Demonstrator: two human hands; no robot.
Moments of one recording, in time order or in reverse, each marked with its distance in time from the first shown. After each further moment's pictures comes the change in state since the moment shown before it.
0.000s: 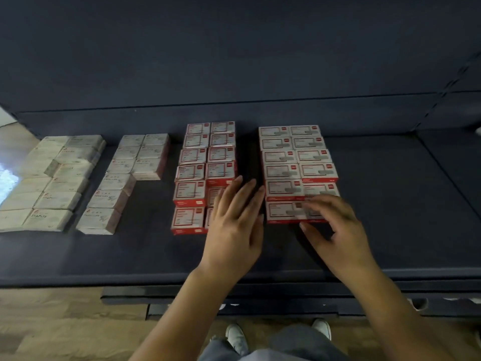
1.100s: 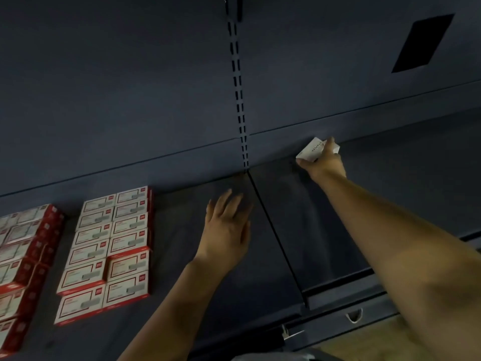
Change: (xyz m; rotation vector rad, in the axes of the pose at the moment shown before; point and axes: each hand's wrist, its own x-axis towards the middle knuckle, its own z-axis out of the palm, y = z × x) left_hand 0.148 0.188 0.235 0.112 -0.178 0.252; right_hand 0.138 0.310 -0.234 -0.006 0.147 0.884
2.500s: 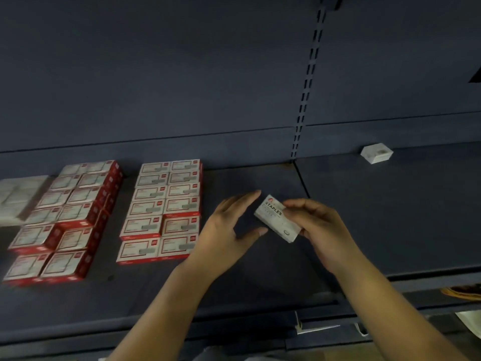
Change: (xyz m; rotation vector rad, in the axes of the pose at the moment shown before) left_hand -0.061 -0.015 -0.093 -0.492 -0.003 -0.260; right_hand -0.197 -0.019 0.036 0.706 -0.597 -0.171
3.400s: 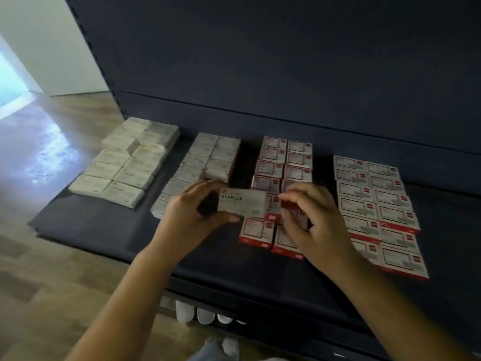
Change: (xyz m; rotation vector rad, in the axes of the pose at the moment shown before) left_hand -0.176 -0.188 -0.305 0.160 0.293 -0.348; right_hand 0.006 0.038 0.357 -0.877 -0.230 -0.903
